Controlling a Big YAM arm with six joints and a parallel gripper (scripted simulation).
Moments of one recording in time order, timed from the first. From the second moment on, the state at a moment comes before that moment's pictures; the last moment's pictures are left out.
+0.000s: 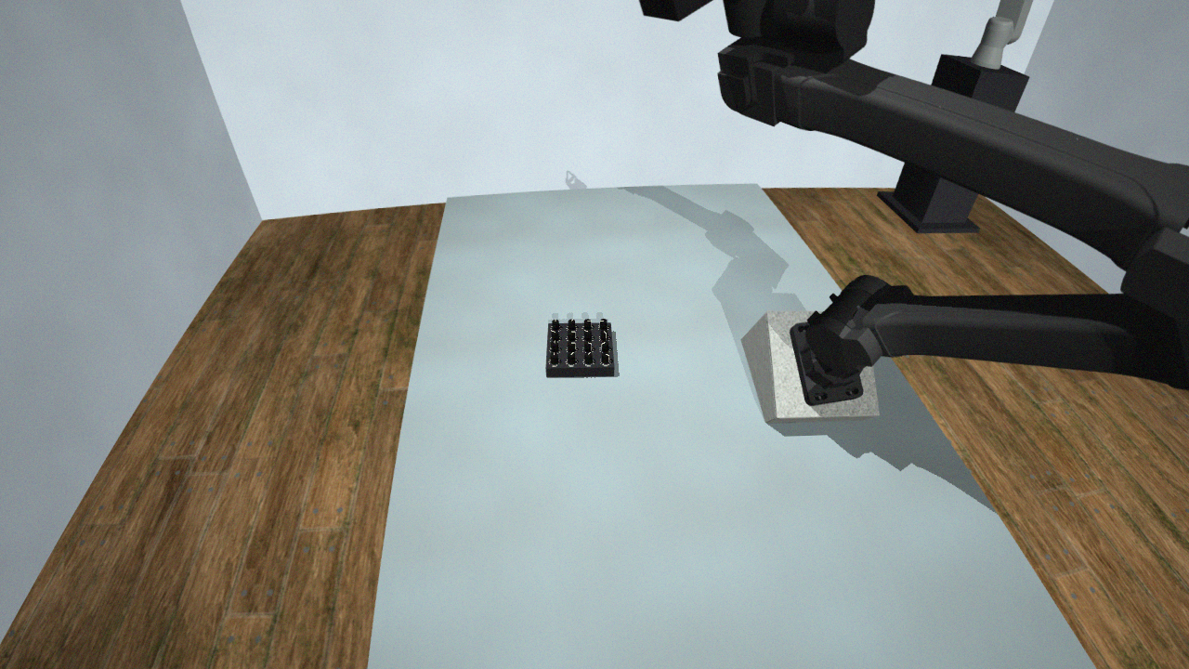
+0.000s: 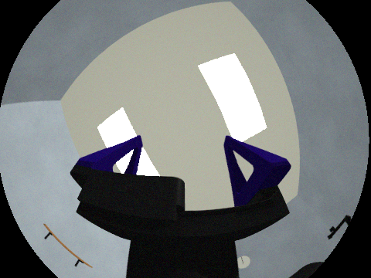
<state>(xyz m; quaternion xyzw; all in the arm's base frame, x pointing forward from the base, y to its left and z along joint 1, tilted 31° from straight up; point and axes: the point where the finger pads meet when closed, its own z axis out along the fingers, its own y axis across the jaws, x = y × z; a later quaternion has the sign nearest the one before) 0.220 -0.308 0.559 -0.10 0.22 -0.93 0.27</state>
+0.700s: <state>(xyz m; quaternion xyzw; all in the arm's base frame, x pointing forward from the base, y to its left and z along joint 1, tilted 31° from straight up) 0.221 -0.308 0.562 -0.10 0.22 -0.93 0.27</state>
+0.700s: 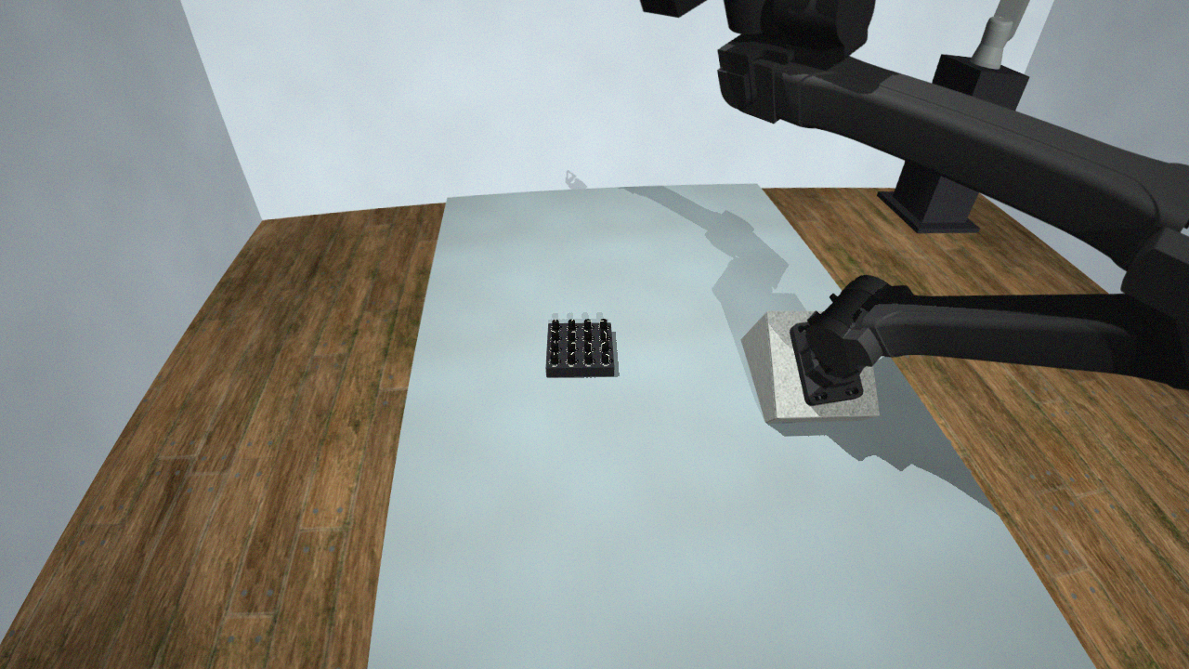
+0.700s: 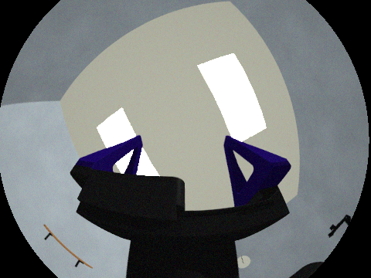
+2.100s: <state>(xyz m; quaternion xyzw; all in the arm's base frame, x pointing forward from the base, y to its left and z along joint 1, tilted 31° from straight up) 0.435 -0.379 0.206 -0.21 0.77 -0.43 0.42</state>
